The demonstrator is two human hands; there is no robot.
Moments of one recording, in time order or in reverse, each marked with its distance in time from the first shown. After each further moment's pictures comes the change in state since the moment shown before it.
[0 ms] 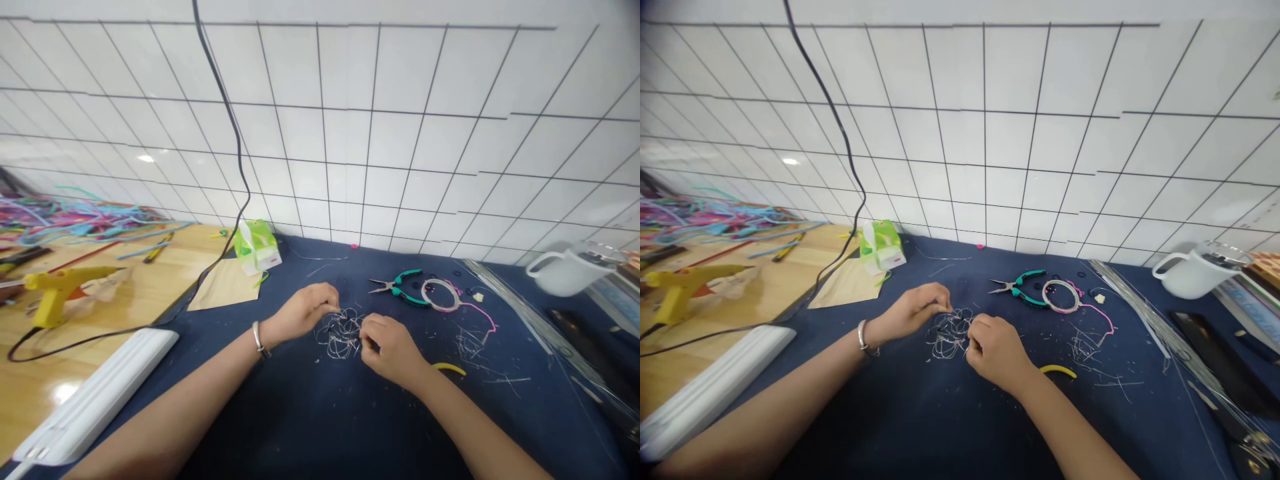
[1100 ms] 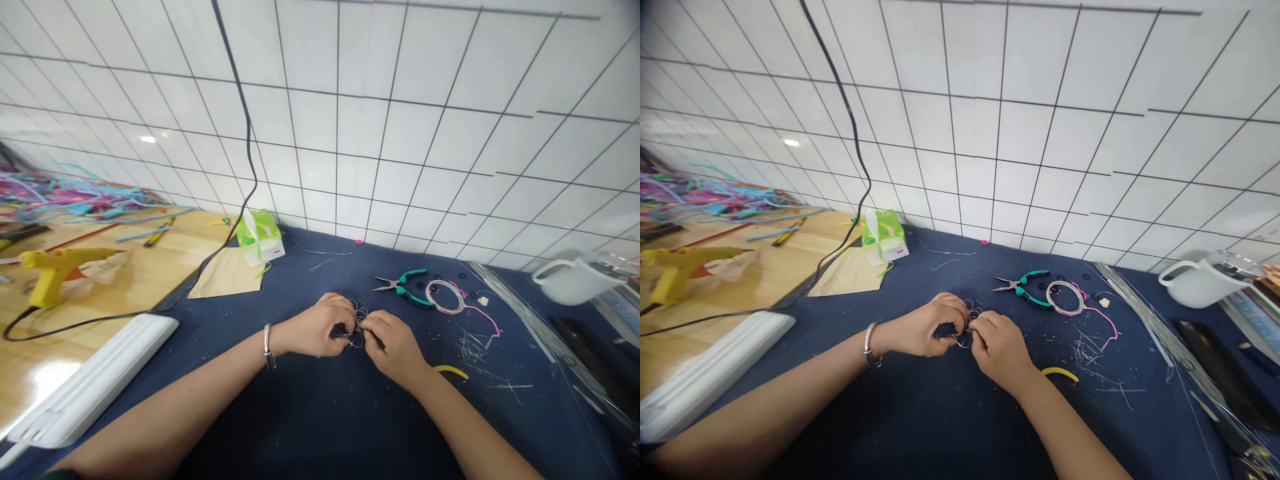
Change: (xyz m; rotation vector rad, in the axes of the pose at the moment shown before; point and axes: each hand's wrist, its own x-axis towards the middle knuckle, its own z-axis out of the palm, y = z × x) left_hand -0.004 0.014 0.013 -0.030 -0.183 0.063; right_hand -0.001 0.007 0.013 0.010 0.061 -0.027
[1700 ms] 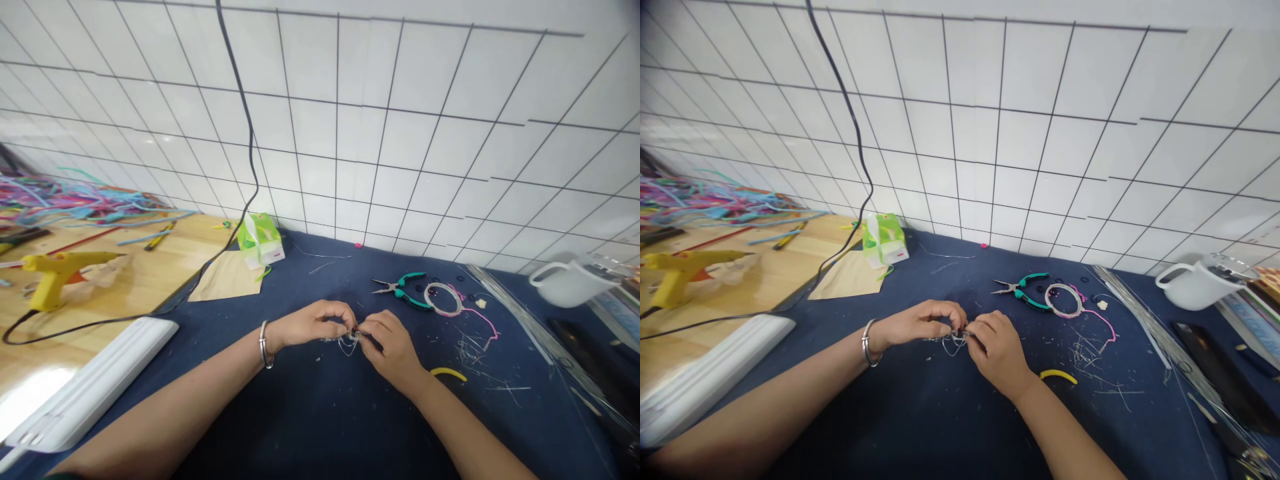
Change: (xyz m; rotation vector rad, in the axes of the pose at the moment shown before) left_hand -0.003 -0.011 -0.009 -0.656 -0.104 -0.147; right_hand 0.004 -0.006 -0.002 0.117 0.095 -0.005
